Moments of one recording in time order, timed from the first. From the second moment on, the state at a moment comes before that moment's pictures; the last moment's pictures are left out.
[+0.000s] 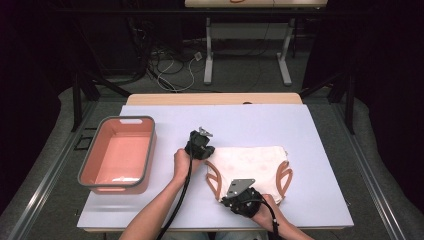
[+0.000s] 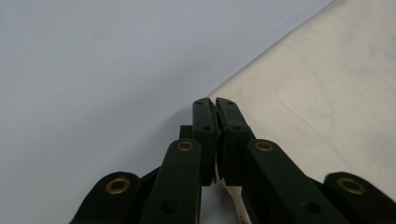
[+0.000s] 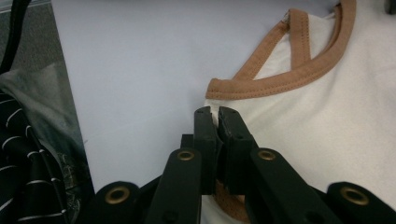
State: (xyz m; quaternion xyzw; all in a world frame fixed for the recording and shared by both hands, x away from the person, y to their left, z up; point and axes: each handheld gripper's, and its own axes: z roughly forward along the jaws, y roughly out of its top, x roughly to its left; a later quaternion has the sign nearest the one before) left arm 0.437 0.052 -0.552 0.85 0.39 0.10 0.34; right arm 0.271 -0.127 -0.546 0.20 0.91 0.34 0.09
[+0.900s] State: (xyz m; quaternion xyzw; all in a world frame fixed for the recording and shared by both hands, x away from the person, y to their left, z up) left arm 0.441 0.063 -0.527 0.85 0.39 0.12 0.33; right arm 0.272 -0.129 -0.533 0.22 0.89 0.40 0.08
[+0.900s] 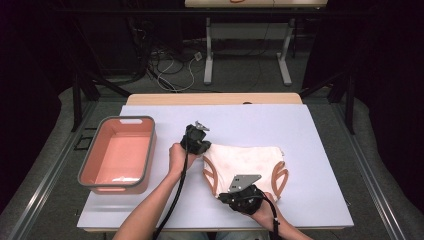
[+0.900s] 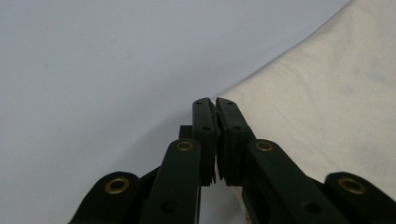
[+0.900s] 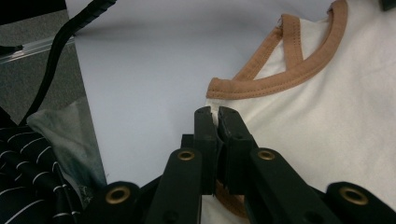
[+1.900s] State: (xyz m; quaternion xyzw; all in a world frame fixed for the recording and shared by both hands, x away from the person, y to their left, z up) left arm 0.443 0.076 -0.513 0.86 0.39 0.12 0.31; right arm 0.275 -0.127 -0.530 0.23 0.87 0.44 0.06
